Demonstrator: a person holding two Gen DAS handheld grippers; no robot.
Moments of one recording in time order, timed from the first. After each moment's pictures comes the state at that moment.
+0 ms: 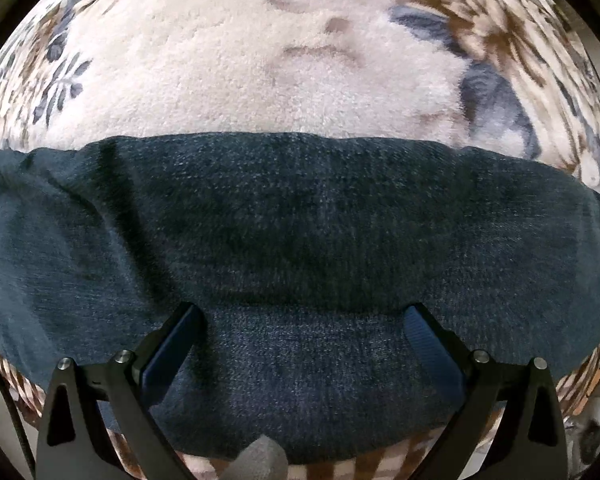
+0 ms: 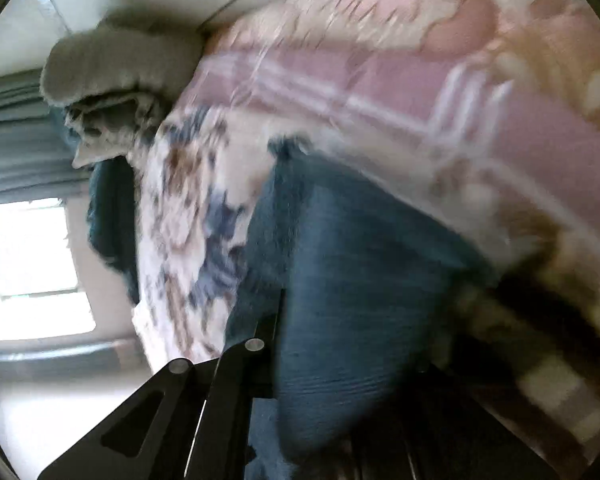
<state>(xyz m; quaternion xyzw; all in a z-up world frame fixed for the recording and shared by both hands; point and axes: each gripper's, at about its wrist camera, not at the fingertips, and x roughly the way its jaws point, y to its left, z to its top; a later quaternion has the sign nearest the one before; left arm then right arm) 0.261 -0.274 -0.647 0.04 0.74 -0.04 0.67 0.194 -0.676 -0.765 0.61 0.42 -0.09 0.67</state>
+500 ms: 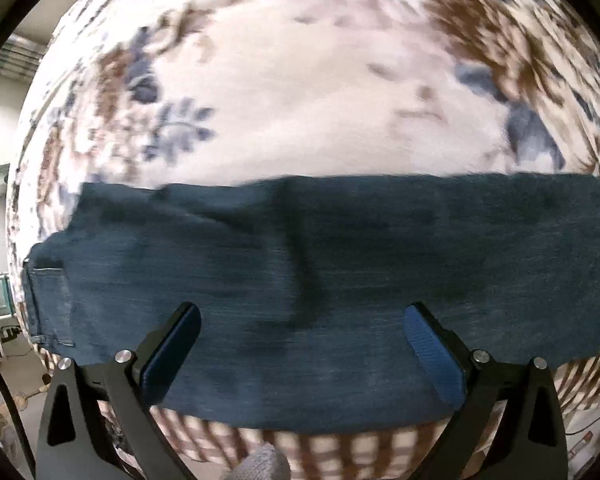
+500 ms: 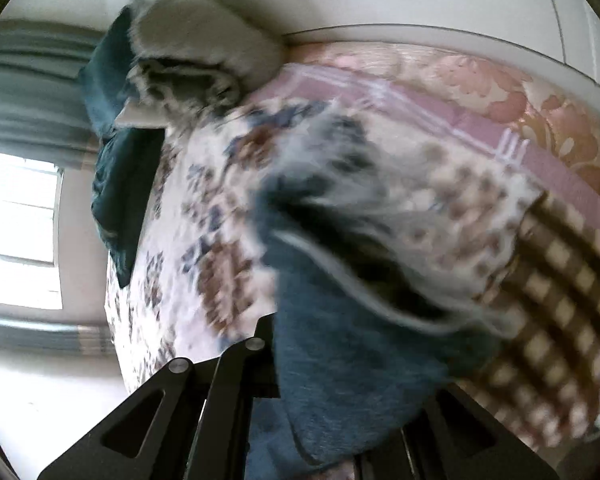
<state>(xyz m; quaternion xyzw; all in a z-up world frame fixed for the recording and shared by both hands) 0.262 -0.208 -0.589 0.14 0.70 0.01 0.70 0.205 -0.592 -0.632 0.52 0.43 -0.11 0.73</state>
